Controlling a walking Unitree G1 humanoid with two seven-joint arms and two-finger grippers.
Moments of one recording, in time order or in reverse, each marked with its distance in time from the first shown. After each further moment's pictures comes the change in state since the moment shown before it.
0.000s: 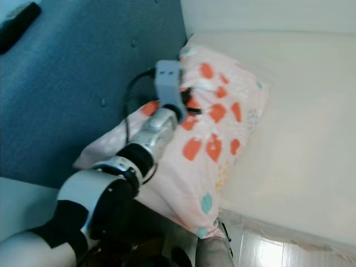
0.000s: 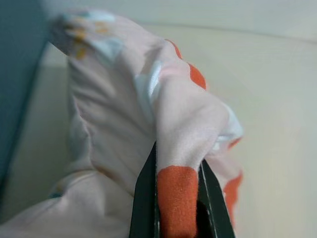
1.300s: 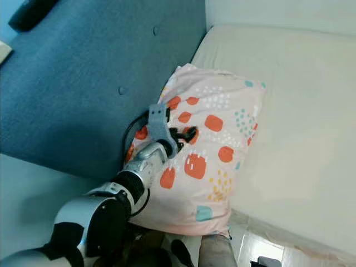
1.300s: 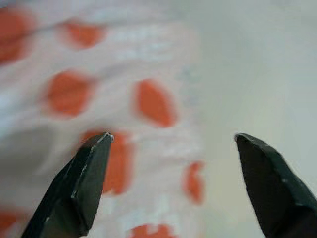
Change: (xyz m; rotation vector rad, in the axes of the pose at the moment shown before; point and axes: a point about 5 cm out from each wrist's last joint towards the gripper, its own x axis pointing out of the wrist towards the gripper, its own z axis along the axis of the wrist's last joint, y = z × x) left arm -0.037 0.024 -0.074 -0.204 0.207 -0.240; right arm 0.016 0.007 0.034 -0.047 -0.056 0.030
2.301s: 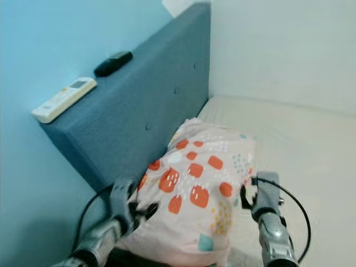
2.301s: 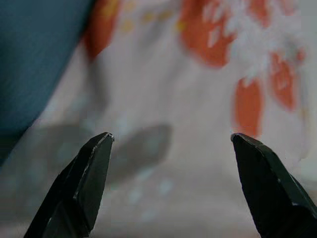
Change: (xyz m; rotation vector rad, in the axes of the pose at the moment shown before) left arm -0.188 0.091 -0.175 -0.144 0.405 0.505; right arm 0.075 0.028 0.181 -0.084 -0.408 0.220
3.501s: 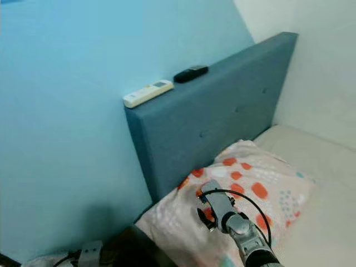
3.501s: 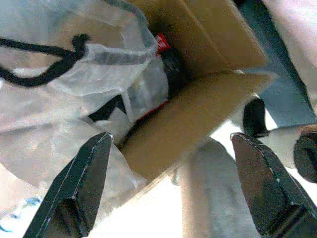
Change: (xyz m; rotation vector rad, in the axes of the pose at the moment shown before) left arm -0.056 0.032 -0.102 -0.053 0.369 0.353; right arm 0.000 0.050 -0.041 -0.422 0.279 0.384
